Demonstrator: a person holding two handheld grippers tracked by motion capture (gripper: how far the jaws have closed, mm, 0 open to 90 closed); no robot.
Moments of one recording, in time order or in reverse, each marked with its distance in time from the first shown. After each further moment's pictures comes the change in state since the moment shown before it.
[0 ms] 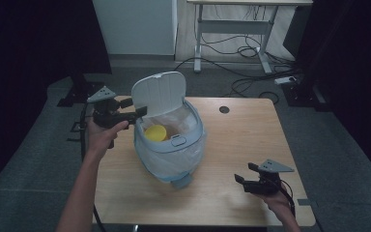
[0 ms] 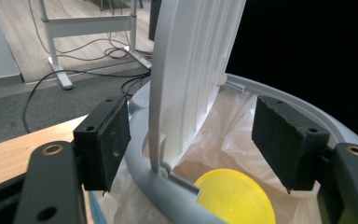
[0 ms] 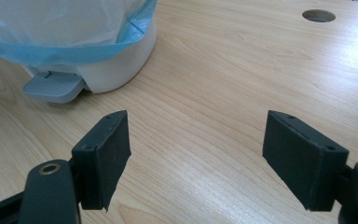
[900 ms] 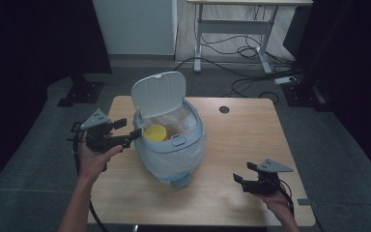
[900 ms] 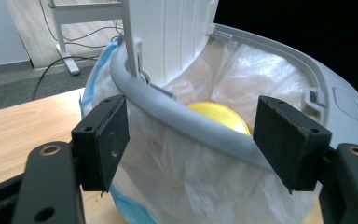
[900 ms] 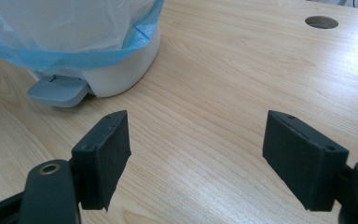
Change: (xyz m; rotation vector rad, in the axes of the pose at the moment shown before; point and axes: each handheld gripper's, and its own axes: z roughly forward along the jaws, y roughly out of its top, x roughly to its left) left arm -0.023 -0.045 -0.031 0.039 0.042 0.006; right arm 0.004 0.004 0.001 -0.009 0.005 -0.008
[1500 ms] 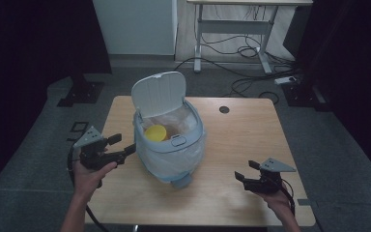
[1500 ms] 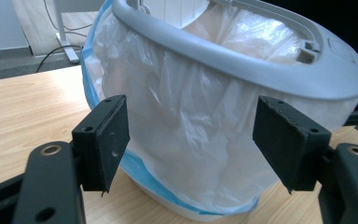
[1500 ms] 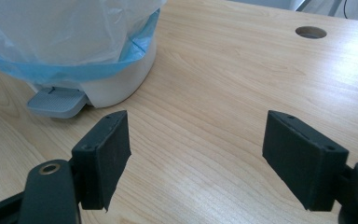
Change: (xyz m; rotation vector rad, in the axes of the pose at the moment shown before) left arm -0.004 -0.041 -0.018 0.011 0.003 -0.037; right arm -0.002 0.004 -0.005 -0.033 -0.016 0.010
